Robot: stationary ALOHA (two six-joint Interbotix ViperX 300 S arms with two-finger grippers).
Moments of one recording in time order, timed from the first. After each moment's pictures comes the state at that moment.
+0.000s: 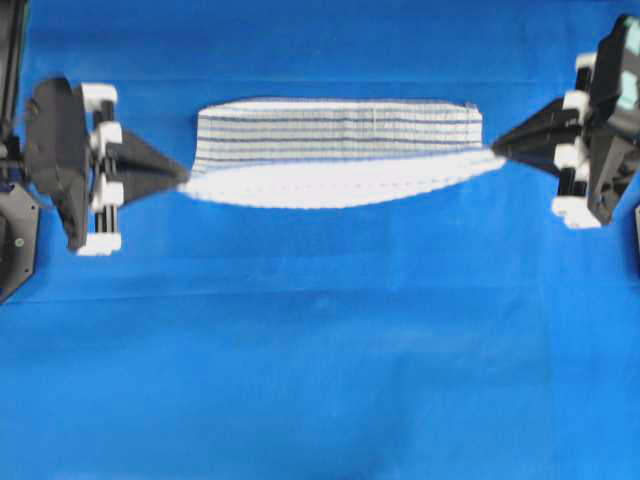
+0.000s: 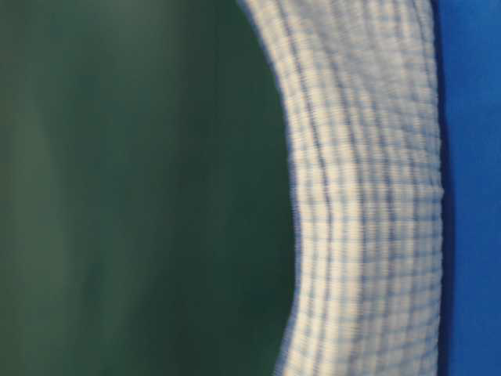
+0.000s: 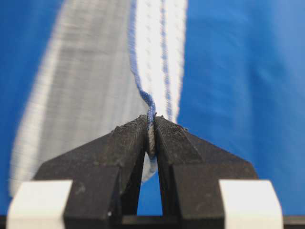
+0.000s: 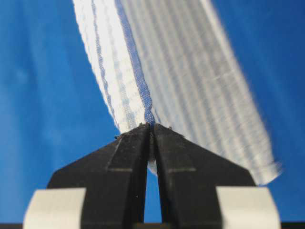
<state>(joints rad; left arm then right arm) 0.08 -0.66 1.14 -0.02 -0.09 0.09 -0.17 -0.68 0.98 -0.01 0.32 0.13</state>
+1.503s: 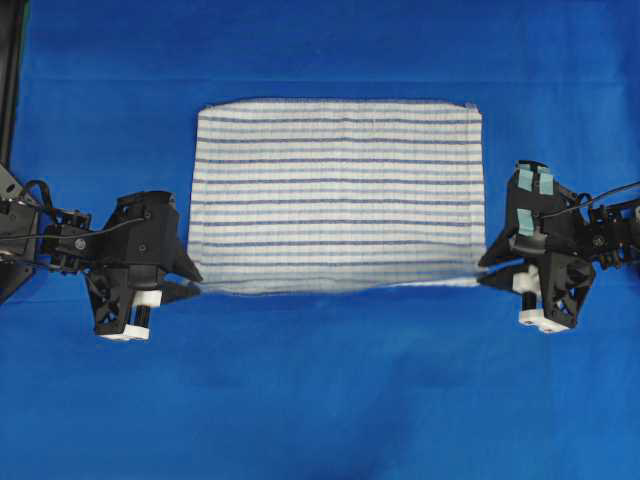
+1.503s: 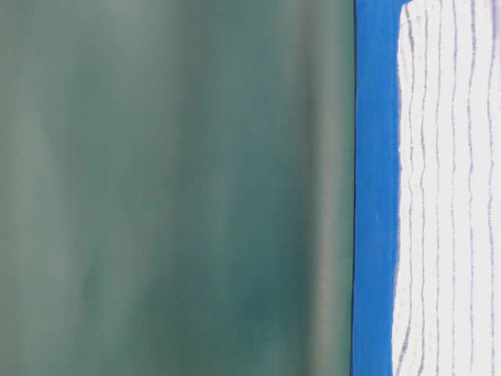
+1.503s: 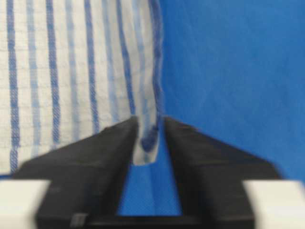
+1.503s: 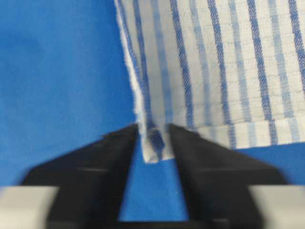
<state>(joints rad) -0.18 -0.29 1.09 -0.02 -0.09 -0.13 0.14 -0.35 1.06 -0.01 0.15 0.39</state>
